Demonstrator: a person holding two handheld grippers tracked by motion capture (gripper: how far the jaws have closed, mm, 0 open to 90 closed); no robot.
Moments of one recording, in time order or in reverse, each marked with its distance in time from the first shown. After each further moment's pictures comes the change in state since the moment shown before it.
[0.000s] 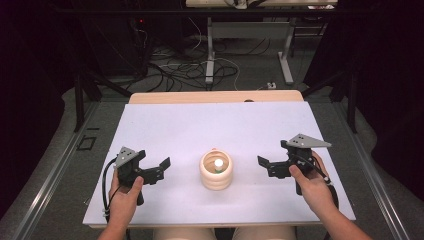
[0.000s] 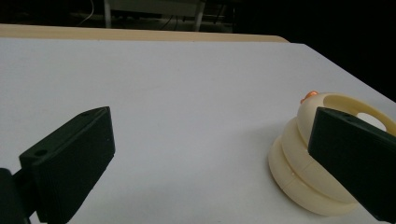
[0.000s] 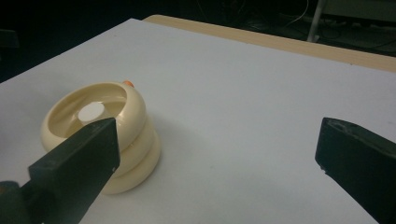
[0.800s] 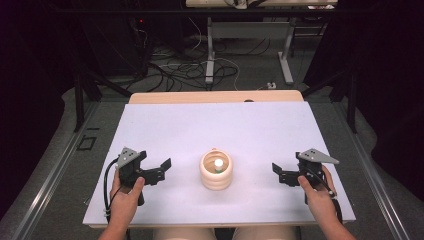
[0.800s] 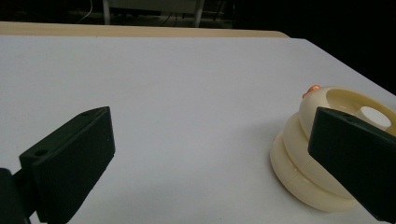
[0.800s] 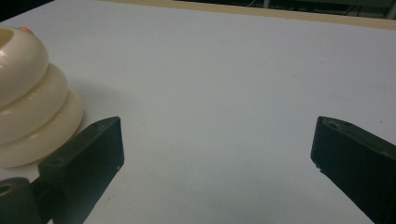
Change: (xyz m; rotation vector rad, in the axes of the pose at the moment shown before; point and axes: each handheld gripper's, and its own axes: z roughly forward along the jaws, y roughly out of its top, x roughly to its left) left arm -0.001 -0.003 0.003 0.007 0.000 0.001; right arm -0.038 -0.062 0.002 -0.002 -0.171 0.050
